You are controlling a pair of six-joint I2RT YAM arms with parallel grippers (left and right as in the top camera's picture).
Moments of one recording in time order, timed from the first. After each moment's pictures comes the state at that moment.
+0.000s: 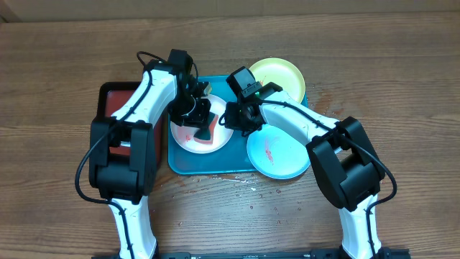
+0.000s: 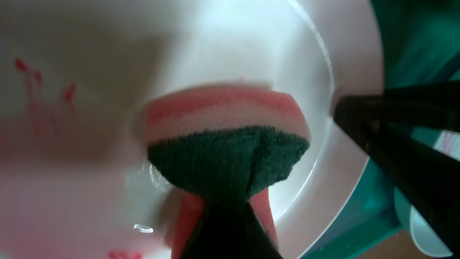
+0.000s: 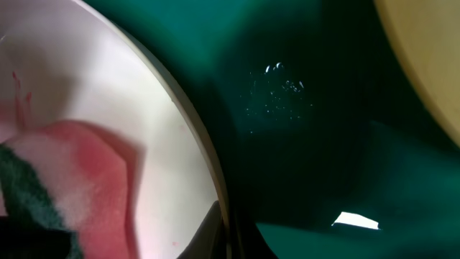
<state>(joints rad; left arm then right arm) -0.19 2.12 1.58 -1.04 0.36 0.01 0.58 2.16 1.54 -0.64 -0.20 0.67</state>
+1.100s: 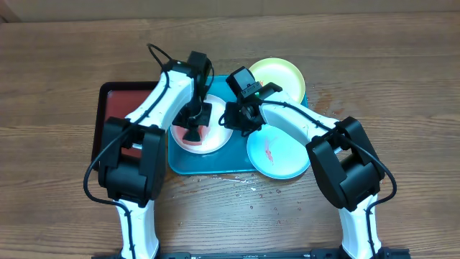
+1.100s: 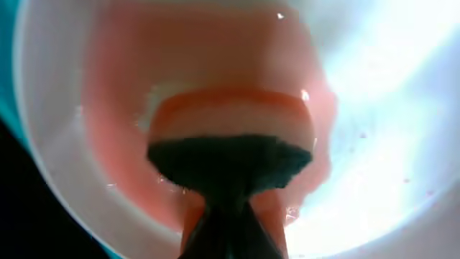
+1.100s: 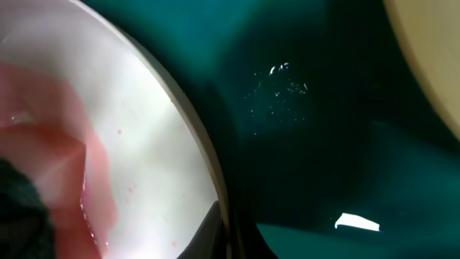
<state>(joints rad) -0.29 2.12 1.60 -1.12 -0.04 -0.15 0.58 2.16 1.54 -0.64 -0.20 0.67</state>
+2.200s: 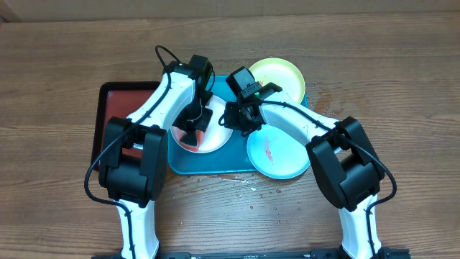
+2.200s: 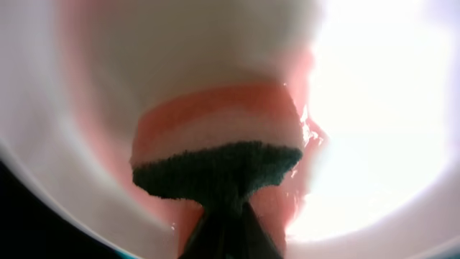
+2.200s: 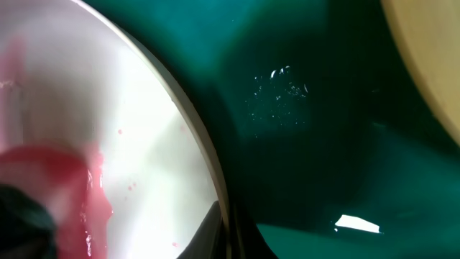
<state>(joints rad) -0.30 2.12 1.59 -1.15 -0.04 0.02 0.58 2.16 1.54 -0.63 -0.20 0.67</state>
